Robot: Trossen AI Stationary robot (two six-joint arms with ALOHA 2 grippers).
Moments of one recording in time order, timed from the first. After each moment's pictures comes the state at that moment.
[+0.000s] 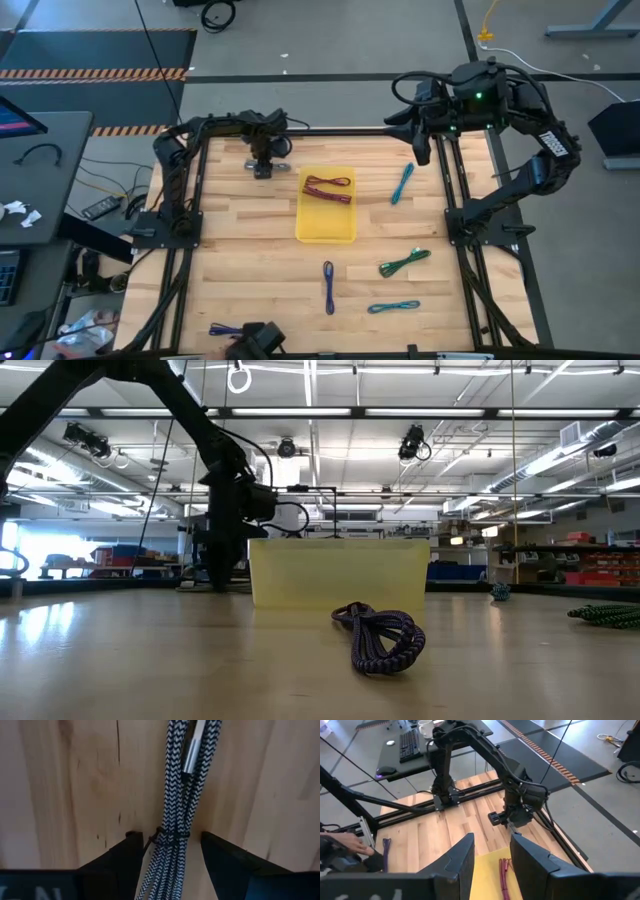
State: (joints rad) left arm 0.76 2.01 1.29 -0.83 0.05 0.70; right arm -0.16 1.37 2.11 -1.18 0.03 0.19
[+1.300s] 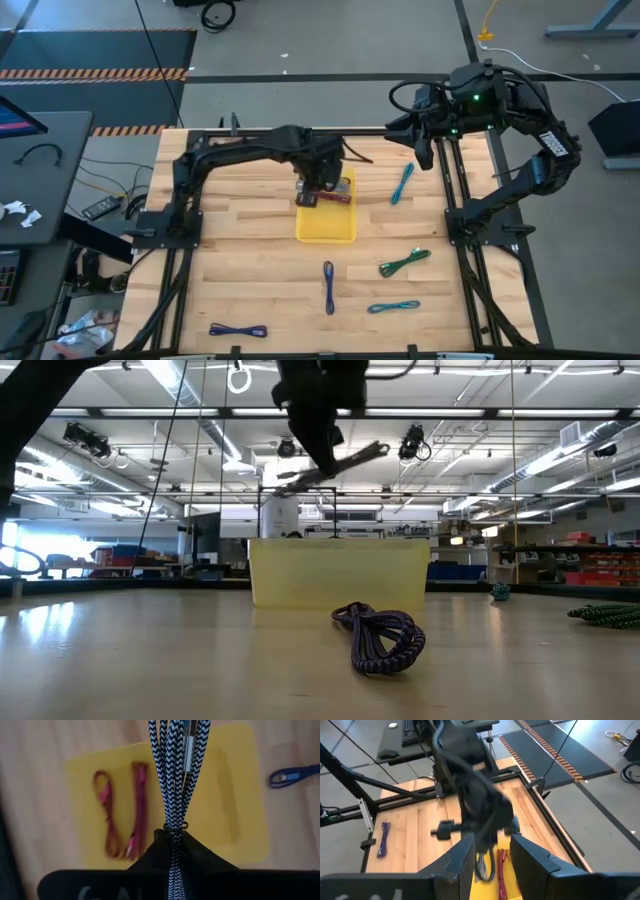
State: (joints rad) left arm 0.21 2.04 2.02 -1.21 0.08 0.44; right arm -0.16 1.37 2.11 -1.23 0.00 0.13
